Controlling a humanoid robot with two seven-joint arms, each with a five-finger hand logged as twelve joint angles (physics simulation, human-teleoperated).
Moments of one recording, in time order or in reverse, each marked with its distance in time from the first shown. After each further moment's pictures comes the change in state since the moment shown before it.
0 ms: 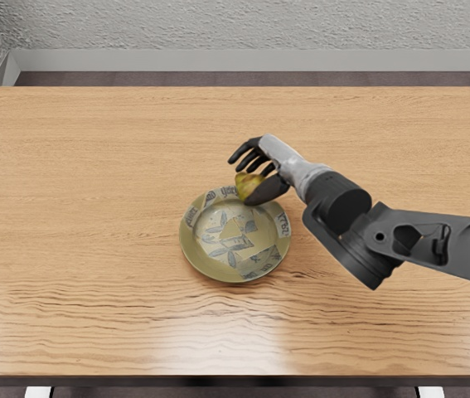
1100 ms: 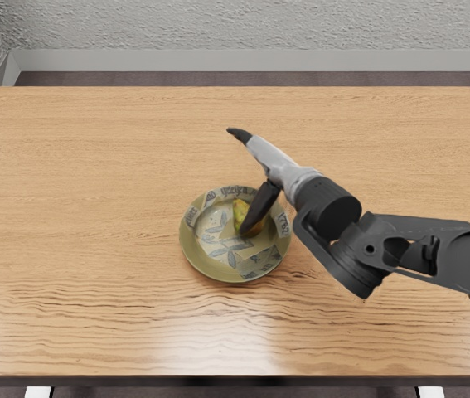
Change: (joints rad) left arm 0.000 0.000 0.000 0.000 0.000 0.000 0.000; right arm -0.006 0.029 0.000 0.000 -0.088 0.000 0.000
